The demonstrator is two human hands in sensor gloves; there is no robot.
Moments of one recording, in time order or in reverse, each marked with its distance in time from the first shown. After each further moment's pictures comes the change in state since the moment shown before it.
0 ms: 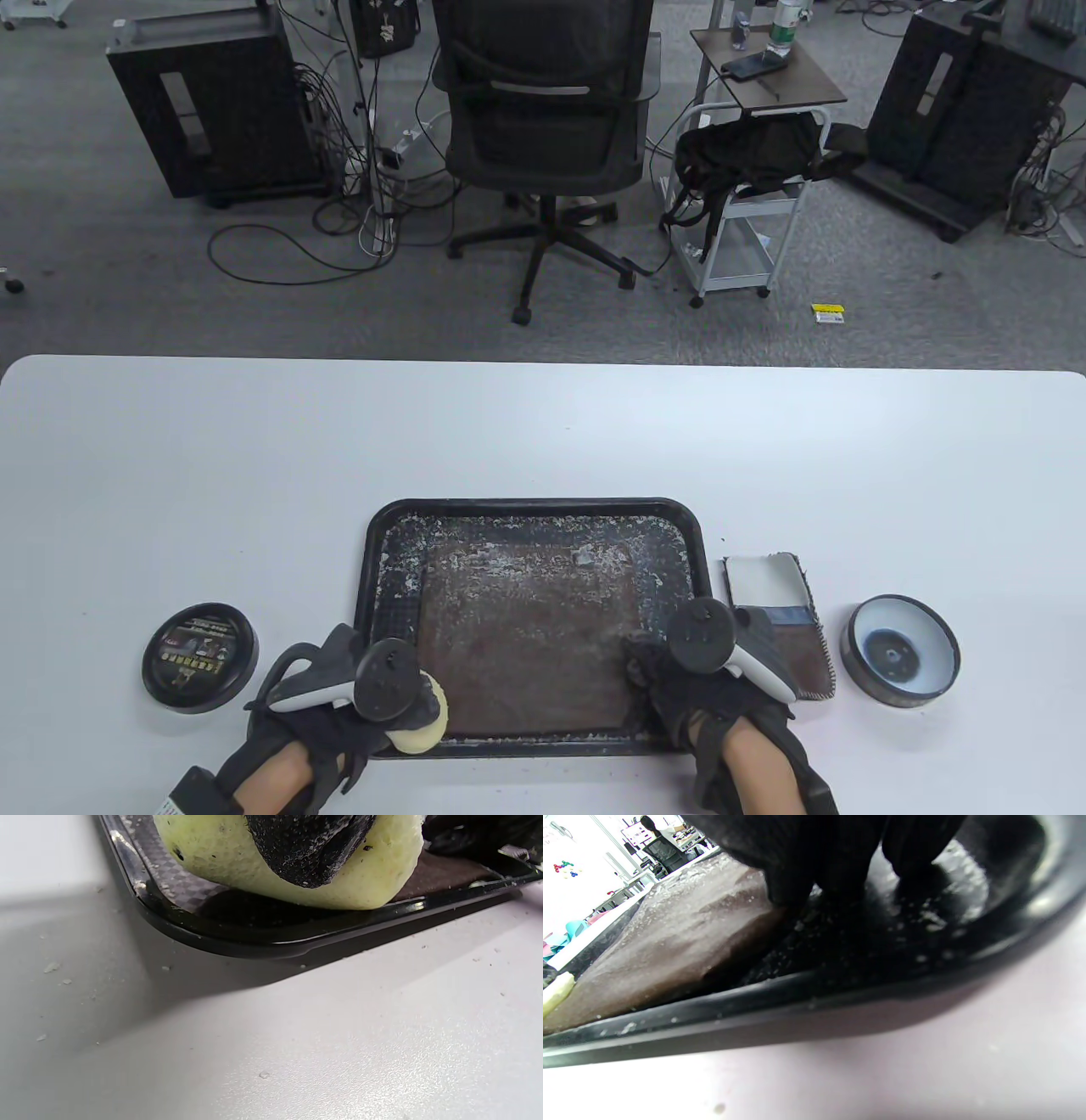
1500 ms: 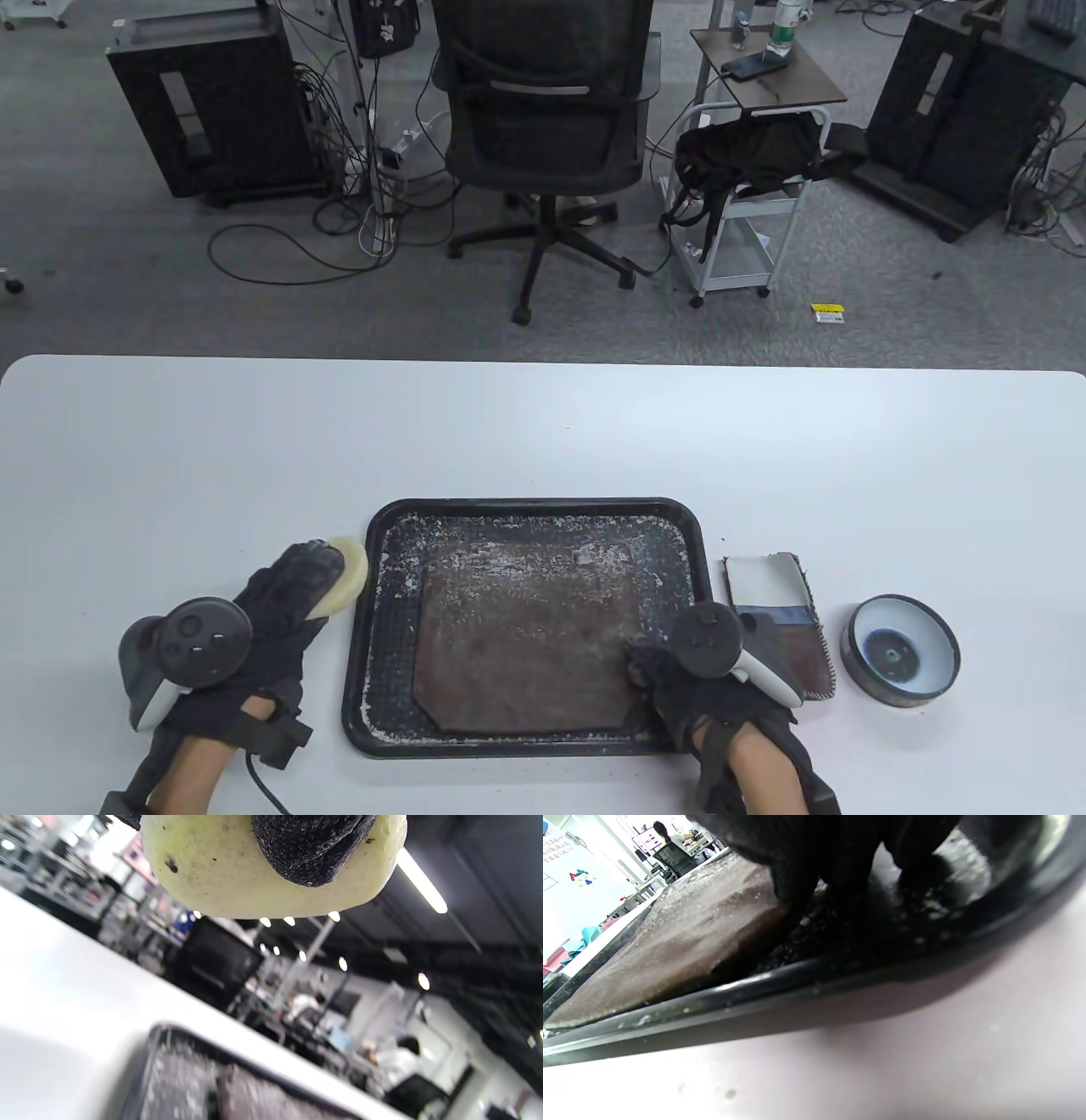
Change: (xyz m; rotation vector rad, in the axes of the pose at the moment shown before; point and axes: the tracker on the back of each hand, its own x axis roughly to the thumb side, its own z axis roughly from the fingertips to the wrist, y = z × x) left_hand -0.091 0.052 0.086 0.905 0.163 0.480; right_hand -0.005 0.003 0.002 0.001 -0.029 -0.031
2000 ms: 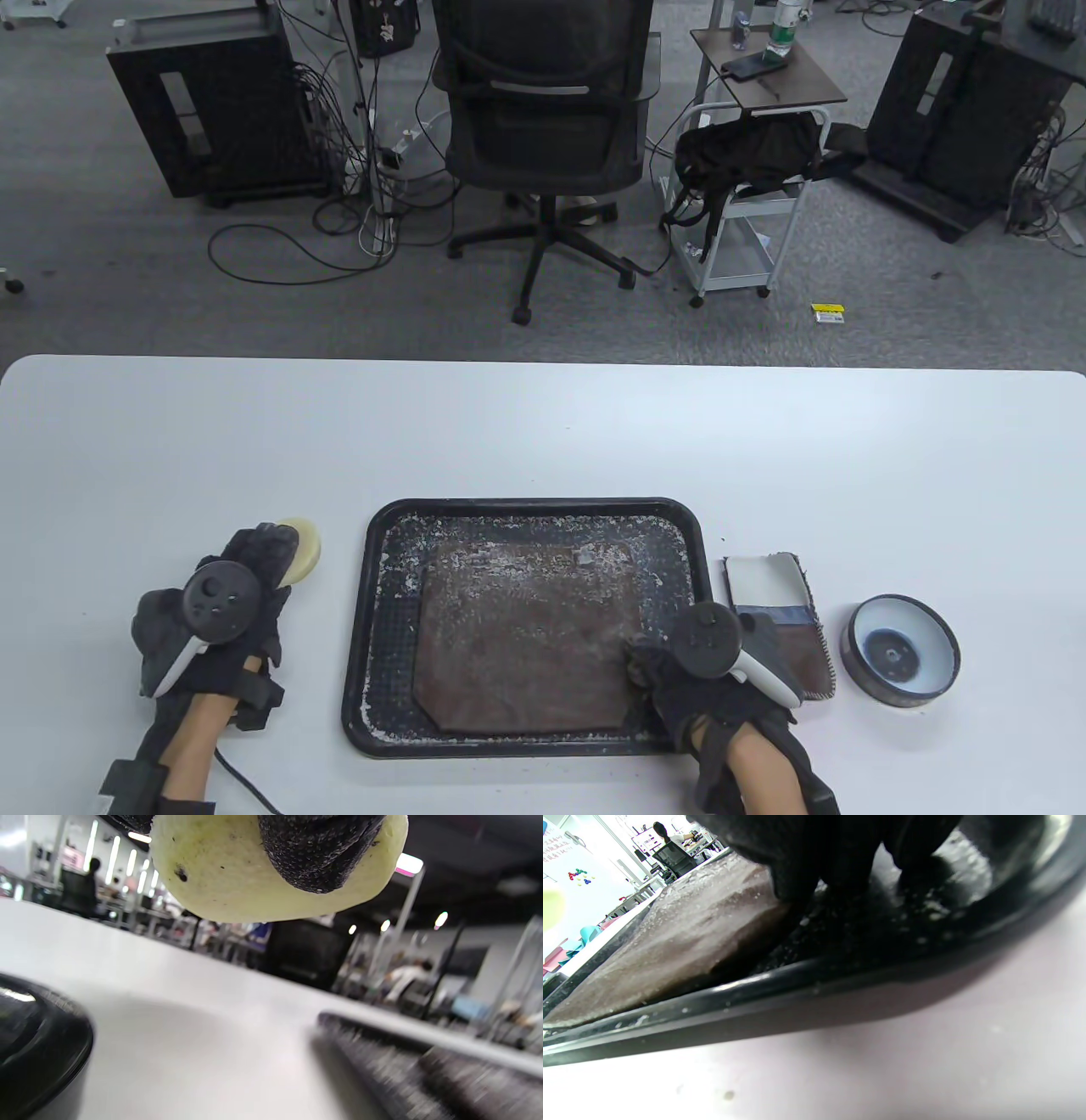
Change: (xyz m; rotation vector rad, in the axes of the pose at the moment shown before) left_hand -0.045 -0.039 -0.036 -0.097 0.242 -0.442; right_hand 0.000 0.000 0.000 -0.005 0.003 0.006
